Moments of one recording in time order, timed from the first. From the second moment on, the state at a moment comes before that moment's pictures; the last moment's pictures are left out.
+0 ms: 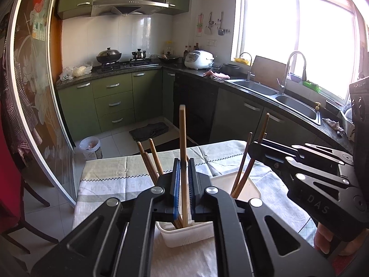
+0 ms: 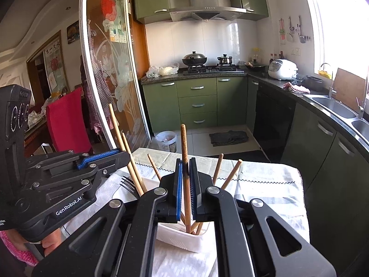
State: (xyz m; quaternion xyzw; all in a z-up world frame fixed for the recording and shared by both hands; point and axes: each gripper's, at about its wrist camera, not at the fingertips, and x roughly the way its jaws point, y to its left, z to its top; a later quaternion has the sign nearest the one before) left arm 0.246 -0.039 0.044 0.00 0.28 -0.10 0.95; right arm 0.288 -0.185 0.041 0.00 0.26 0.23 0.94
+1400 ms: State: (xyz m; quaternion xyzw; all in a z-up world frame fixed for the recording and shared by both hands) left arm -0.020 -0.020 0.012 -0.03 0.19 -0.03 0.98; right arm -0.028 -0.255 -0.008 0.00 0.13 0.14 0.98
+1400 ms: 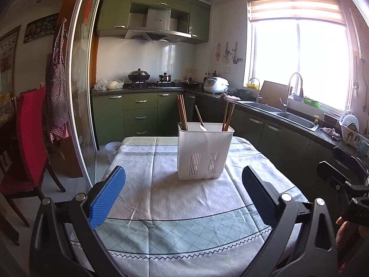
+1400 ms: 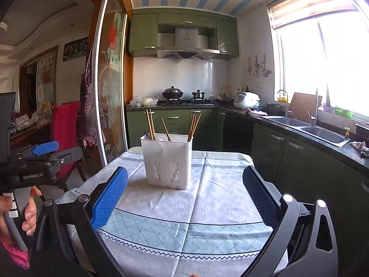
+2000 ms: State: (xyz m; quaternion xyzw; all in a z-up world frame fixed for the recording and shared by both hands) left arm -0.045 -0.017 0.004 -0.03 0.20 -0.01 0.98; right arm -0.025 -0.256 -0.021 -0.01 0.15 0.10 0.98
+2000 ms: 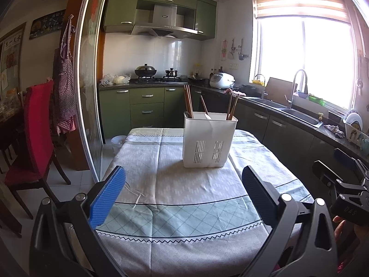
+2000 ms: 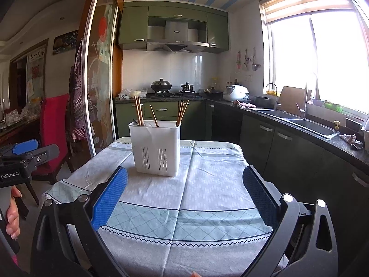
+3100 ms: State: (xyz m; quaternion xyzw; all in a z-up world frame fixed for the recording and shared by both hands) left arm -0.053 -0.010 0.006 -0.04 0.20 -0.01 0.98; right arm -0.027 -0.246 -0.019 -0.02 0.15 0.12 0.98
